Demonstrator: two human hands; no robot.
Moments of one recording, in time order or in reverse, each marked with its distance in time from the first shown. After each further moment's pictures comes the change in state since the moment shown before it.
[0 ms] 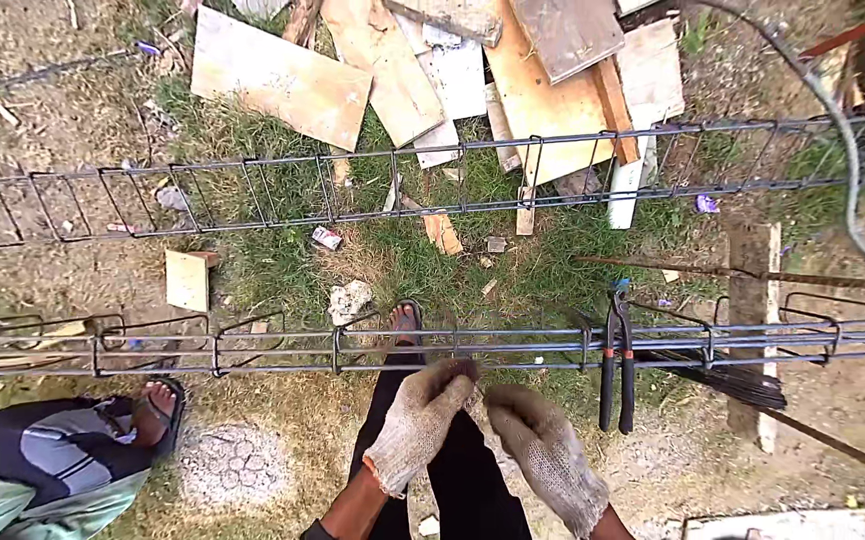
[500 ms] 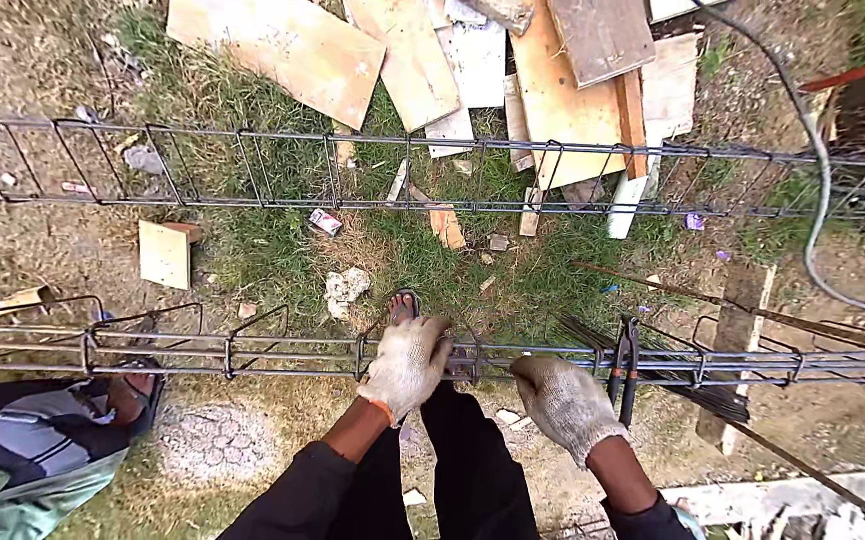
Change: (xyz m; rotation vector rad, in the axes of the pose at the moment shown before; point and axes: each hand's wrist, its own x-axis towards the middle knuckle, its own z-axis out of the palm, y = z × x) left_hand 0.069 -0.005 -0.079 0.806 -0.046 0.082; right_hand 0.083 -0.084 -0.006 -1.109 -0.327 0.347
